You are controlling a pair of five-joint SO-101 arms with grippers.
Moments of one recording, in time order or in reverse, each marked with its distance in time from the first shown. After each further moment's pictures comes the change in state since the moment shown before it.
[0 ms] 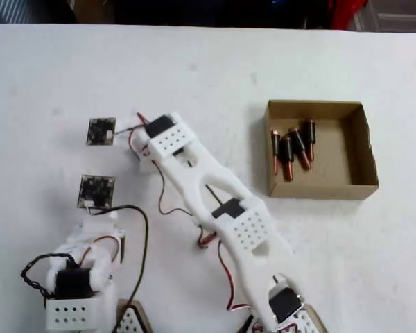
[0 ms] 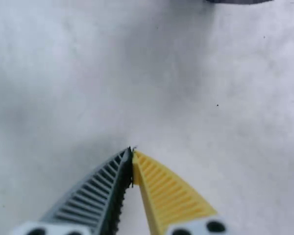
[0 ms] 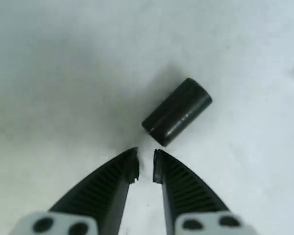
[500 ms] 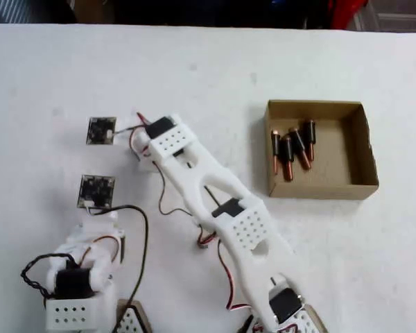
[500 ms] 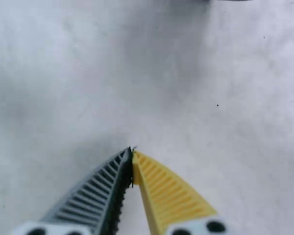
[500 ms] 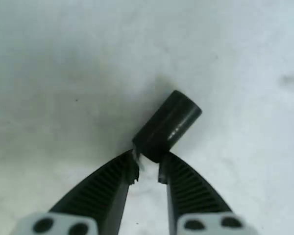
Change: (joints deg) left arm 0.0 0.0 0.0 0.0 0.0; right arm 0.1 2.8 -0.1 -4.5 0.0
